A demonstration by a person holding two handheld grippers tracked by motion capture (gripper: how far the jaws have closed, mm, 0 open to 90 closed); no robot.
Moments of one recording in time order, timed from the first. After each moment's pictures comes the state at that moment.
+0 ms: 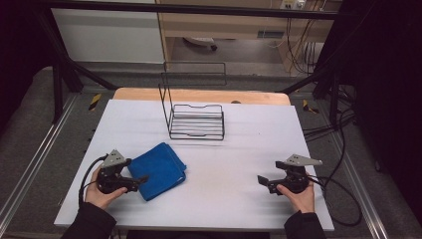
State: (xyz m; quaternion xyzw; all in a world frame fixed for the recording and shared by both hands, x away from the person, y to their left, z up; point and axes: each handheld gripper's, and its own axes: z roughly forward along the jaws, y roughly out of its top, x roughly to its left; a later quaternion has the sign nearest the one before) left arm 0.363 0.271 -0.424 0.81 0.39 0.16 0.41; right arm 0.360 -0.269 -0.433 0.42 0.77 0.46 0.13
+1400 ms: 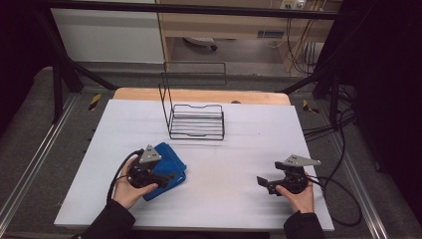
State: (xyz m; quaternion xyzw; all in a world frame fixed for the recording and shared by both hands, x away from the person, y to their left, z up) left arm 0.371 0.182 -0.406 0.85 0.34 0.15 0.38; right arm 0.360 -0.267 -0.435 0.42 0.78 0.46 0.13
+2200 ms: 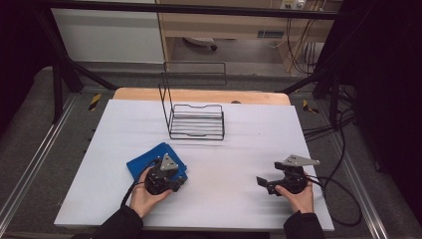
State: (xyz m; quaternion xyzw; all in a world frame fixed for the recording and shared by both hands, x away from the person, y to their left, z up) left arm 0.371 0.148 -0.444 0.87 0.35 0.14 0.33; right arm 0.361 -0.265 -0.436 0.42 0.78 0.45 0.12
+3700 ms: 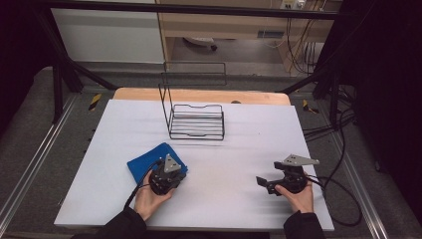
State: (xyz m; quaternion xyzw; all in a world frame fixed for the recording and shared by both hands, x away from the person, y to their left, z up) left arm 0.368 0.138 -0.448 0.85 0.36 0.17 0.33; right arm 0.362 -0.265 -0.437 0.42 0.78 0.45 0.12
